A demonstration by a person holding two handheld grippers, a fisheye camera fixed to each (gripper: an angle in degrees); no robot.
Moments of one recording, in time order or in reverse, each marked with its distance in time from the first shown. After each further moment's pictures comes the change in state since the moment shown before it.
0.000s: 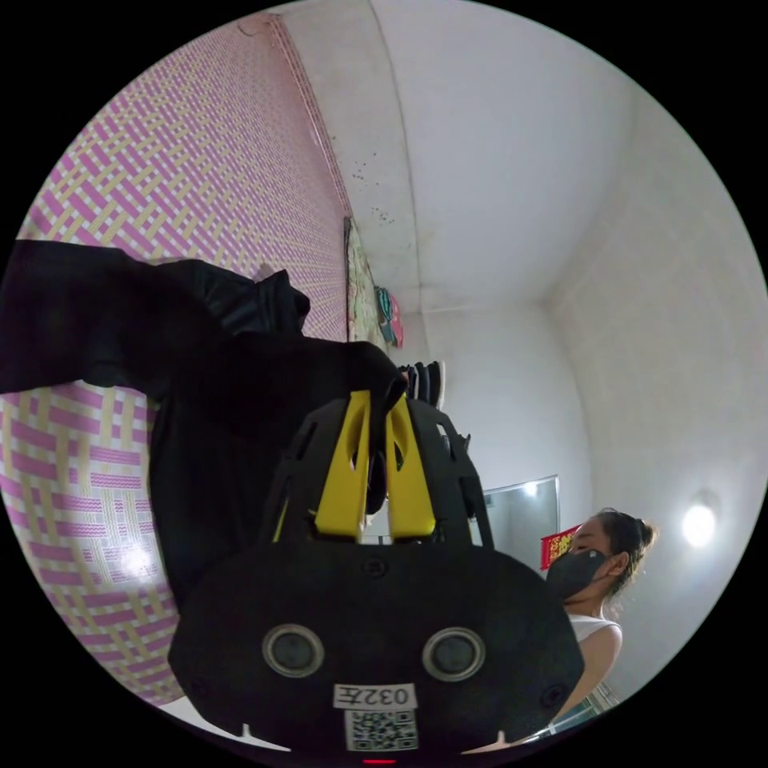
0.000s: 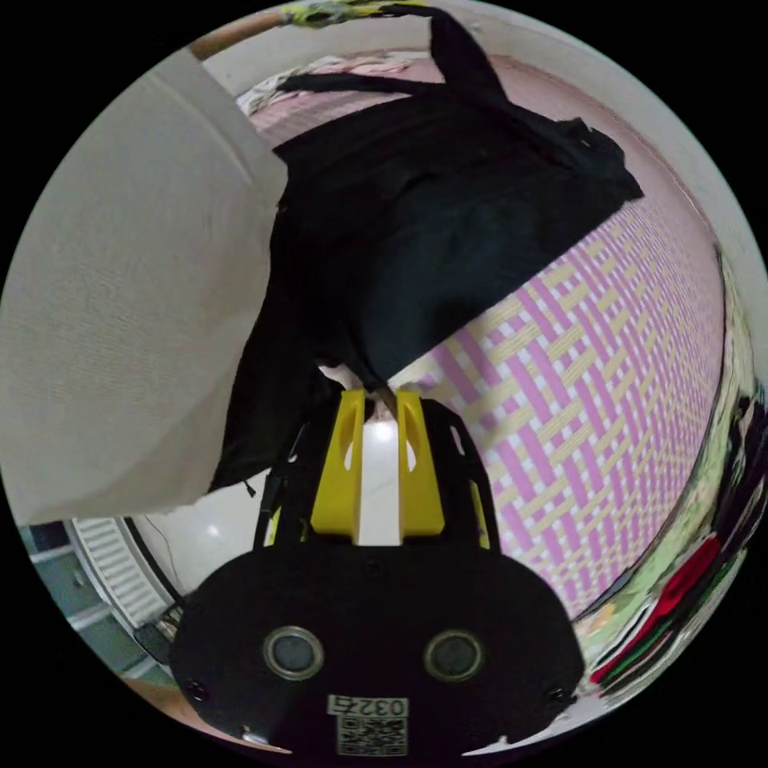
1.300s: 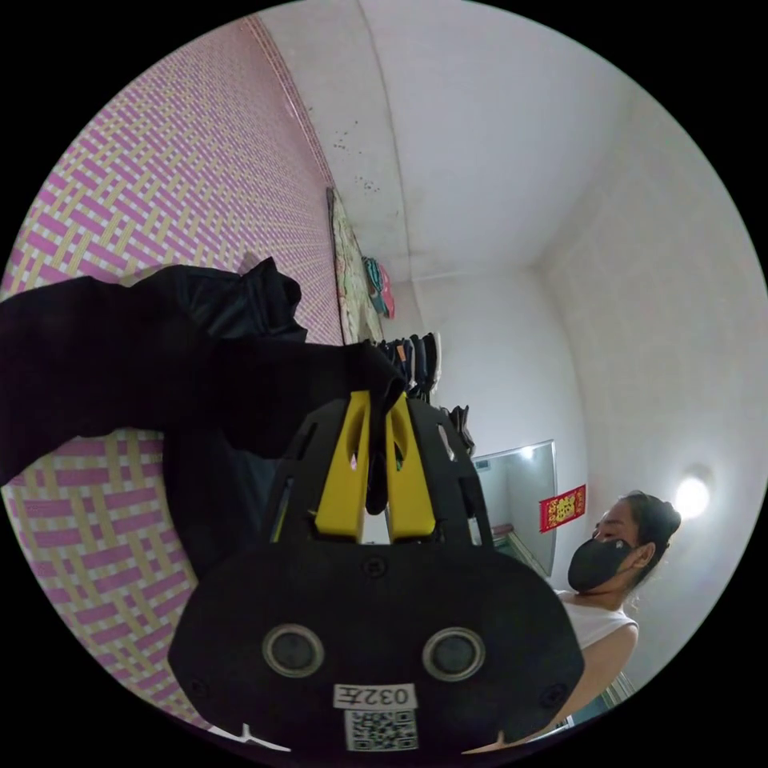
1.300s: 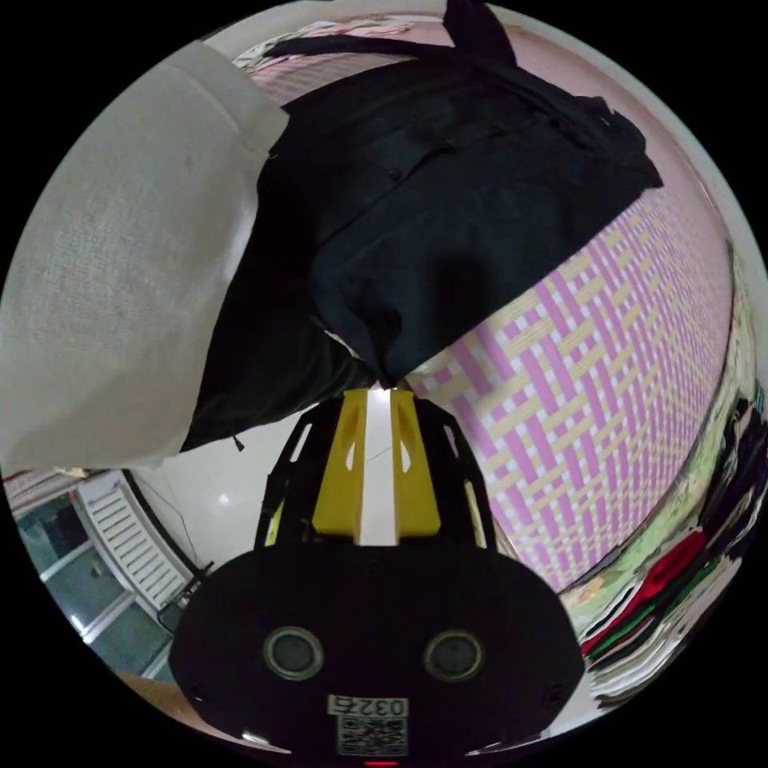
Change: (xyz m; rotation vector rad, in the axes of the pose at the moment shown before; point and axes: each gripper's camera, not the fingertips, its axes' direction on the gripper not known) left arm -0.009 -0.088 -0.038 -0.134 0.021 0.066; right arm 0.004 -0.096 0.000 -0.174 0.054 0.005
